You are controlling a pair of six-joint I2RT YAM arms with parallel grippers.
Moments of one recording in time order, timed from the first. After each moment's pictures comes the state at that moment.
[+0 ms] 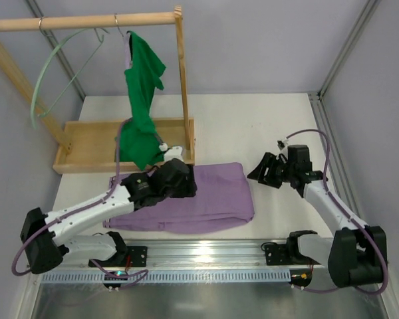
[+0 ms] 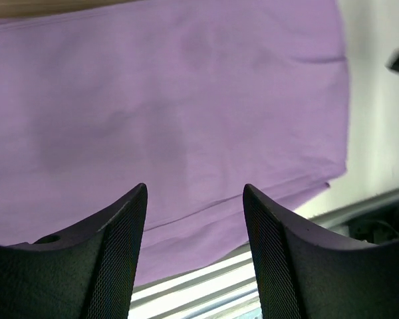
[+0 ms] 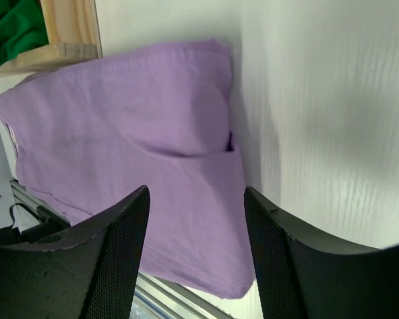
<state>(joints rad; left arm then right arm) -0.92 1.13 0.94 -0.66 -0.31 -0.81 0.09 1.05 0.56 -0.35 -0.47 0.51</state>
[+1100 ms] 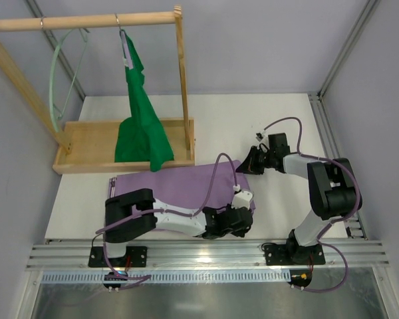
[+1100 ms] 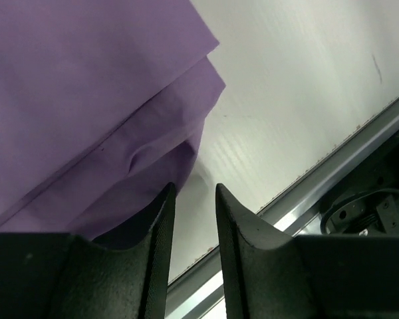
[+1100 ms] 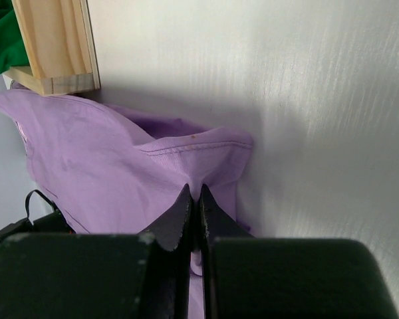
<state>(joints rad) -1.40 1.87 1.05 0.00 -0.35 -0.80 0.14 1.68 0.79 -0.02 -0.64 0.49</state>
